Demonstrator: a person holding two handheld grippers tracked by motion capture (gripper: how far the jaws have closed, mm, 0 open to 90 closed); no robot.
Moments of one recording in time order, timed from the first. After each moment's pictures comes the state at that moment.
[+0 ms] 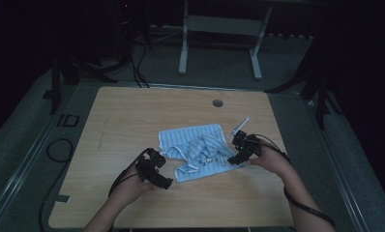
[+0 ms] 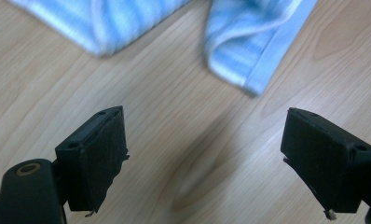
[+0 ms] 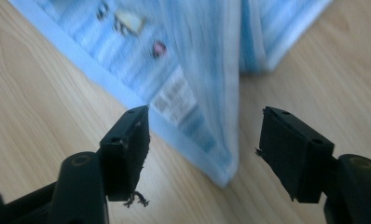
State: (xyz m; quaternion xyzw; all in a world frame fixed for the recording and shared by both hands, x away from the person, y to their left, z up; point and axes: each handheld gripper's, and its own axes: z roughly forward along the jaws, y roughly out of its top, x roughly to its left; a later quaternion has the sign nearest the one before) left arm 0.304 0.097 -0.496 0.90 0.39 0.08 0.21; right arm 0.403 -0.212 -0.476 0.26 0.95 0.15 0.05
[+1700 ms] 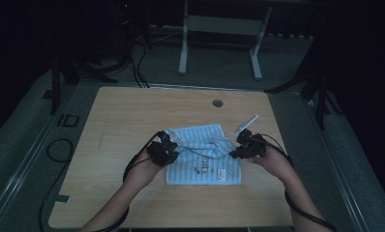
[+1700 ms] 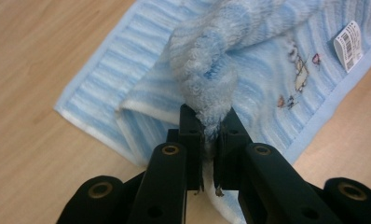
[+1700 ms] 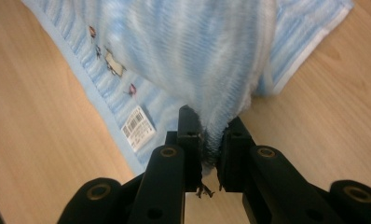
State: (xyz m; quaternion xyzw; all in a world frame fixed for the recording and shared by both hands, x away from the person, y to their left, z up) left arm 0.326 0.076 -0.457 0.89 0.35 0.14 0.26; right arm 0.382 -0.220 -0.447 0.27 0.94 0.21 0.04
